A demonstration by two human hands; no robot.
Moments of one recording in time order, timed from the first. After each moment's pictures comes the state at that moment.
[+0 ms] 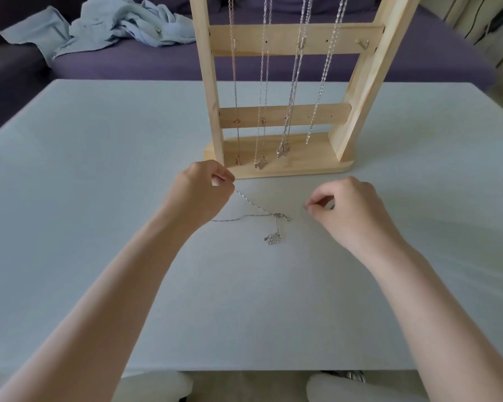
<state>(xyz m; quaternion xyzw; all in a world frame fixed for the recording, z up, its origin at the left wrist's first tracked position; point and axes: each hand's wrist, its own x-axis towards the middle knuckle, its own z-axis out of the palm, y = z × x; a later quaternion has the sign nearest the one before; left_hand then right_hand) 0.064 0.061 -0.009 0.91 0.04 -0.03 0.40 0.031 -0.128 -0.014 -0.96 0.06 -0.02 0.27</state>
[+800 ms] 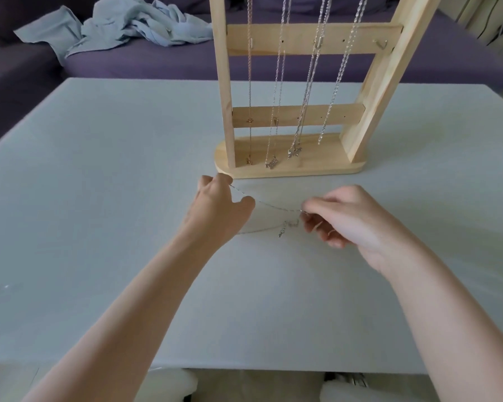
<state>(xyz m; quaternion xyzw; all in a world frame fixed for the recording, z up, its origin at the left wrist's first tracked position) 0.048 0.054 -0.018 0.92 0.08 -0.08 0.37 0.025 -0.111 -0.001 -0.80 0.14 0.15 0.57</state>
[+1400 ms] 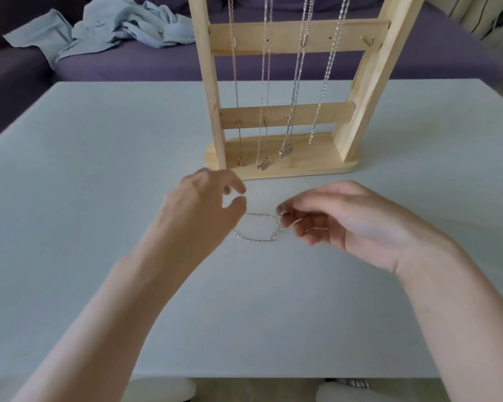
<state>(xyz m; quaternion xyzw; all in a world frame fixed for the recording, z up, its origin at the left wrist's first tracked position) 0.030 0.058 0.013 0.96 -0.06 0.00 0.27 0.023 -0.121 0.015 -0.68 0.07 0.24 0.69</state>
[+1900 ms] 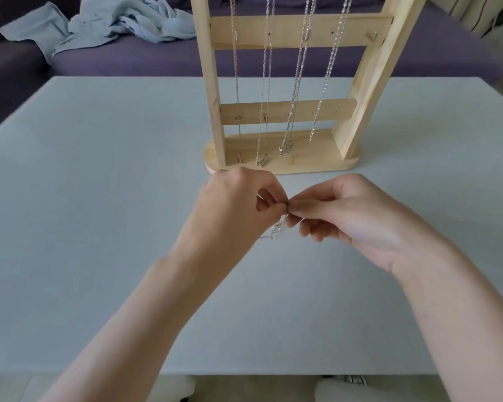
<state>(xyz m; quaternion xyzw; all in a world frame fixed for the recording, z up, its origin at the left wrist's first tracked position) 0.022 0.036 0.011 0.91 -0.16 0.04 0.38 0.020 -0.117 0.015 -0.77 0.04 0.18 0.61</state>
